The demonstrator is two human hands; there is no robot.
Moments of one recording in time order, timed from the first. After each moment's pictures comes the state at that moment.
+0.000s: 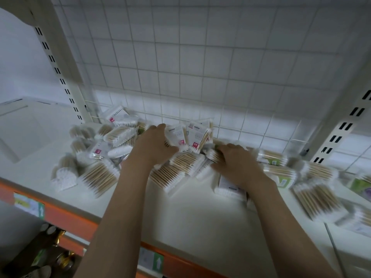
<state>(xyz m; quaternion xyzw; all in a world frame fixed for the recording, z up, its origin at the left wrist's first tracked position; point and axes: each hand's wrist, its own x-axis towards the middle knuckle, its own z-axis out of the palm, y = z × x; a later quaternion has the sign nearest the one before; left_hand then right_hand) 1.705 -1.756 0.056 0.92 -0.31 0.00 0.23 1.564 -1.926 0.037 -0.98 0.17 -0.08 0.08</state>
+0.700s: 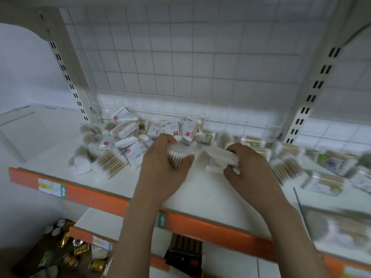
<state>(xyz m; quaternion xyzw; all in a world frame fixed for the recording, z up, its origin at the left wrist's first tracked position) 1.553 -1.701 0.070 0.81 -0.34 0.12 0.47 1.438 -1.858 0.066 -0.93 0.16 -0.27 0.19</state>
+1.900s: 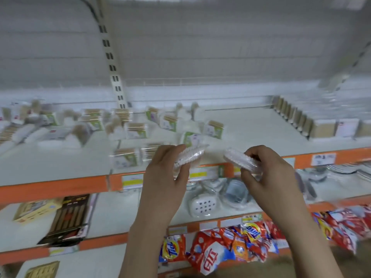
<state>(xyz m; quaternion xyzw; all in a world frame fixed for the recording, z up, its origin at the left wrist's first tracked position) 1.163 -1.871 0.052 0.71 -0.53 0.05 0.46 0.986 -1.966 0.063 -0.85 0.38 -0.35 0.13</state>
